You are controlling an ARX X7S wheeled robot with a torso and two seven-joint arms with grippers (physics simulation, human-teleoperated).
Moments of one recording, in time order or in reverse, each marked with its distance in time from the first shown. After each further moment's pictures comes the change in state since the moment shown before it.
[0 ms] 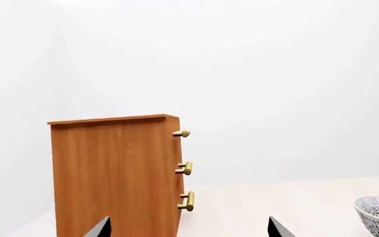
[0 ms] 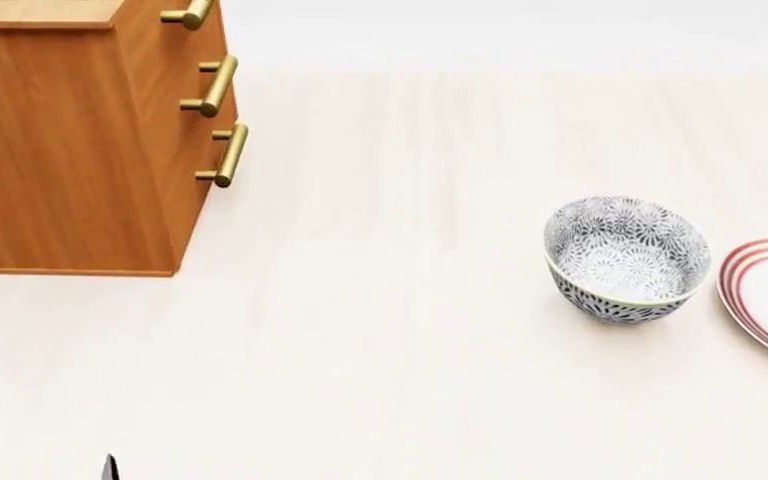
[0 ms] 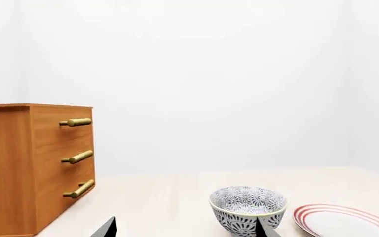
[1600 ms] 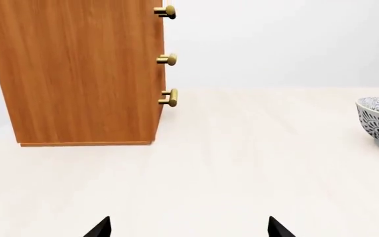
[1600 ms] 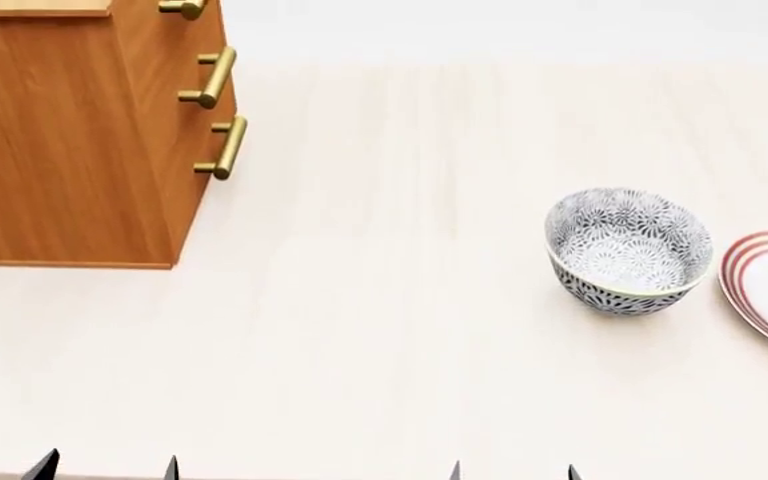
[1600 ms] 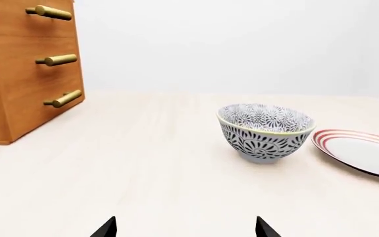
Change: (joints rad) left arm -0.239 0.047 -0.057 -0.350 -0.201 -0.233 0.186; right arm 0.336 -0.098 0.001 0.370 0.016 0.290 -0.093
